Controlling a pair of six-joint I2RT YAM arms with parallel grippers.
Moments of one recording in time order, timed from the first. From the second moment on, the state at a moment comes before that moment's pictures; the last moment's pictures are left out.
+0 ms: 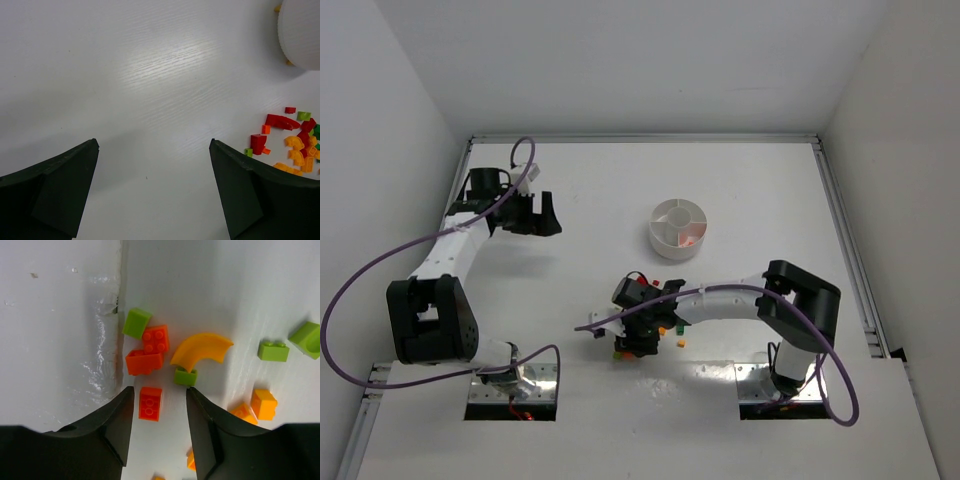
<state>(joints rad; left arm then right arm) 0.10 1.42 1.04 -0.51 0.50 0.13 1.17 1.74 0.89 -0.32 -0.32 -0.41</state>
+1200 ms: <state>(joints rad) 0.11 1.46 1.05 -0.51 0.49 0.13 1.11 1.64 1.00 -0.42 -0.24 -0.44</state>
